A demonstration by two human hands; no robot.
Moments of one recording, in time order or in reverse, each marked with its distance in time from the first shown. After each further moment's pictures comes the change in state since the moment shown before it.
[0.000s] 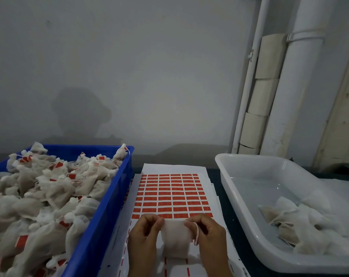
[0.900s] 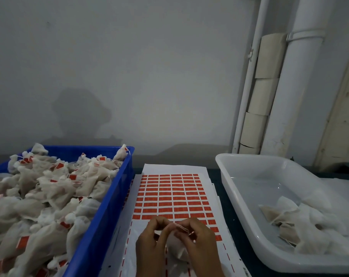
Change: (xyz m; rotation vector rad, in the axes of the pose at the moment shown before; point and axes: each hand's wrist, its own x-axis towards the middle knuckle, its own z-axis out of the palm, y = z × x) left_hand -0.009 -0.004 0.009 0.154 -0.056 0.132; right_hand -0.004 -0.002 0.017 -0.162 -0.070 -0.180
